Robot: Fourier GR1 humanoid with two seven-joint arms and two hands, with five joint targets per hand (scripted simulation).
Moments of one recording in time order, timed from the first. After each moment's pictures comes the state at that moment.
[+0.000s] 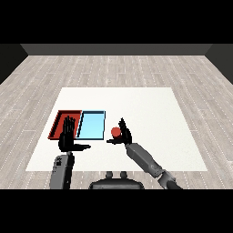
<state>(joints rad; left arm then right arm) 0.01 0.04 0.07 -1.64 0.14 -0.11 -0.45 -0.50 0.00 0.64 -0.83 -0.76 -0.36 -0.56</state>
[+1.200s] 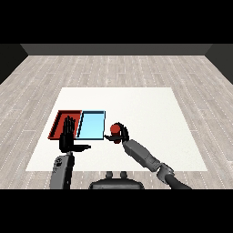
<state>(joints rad) 0.02 0.04 0.06 -1.64 0.14 -0.10 -0.45 -0.63 0.00 0.78 -0.73 -0.80 -0.61 -0.49</state>
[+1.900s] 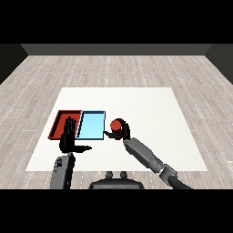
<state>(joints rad) 0.03 0.04 0.05 -1.64 0.14 -0.11 -0.46 -0.59 -0.05 0.70 -0.96 -0.64 -0.69 -0.46</state>
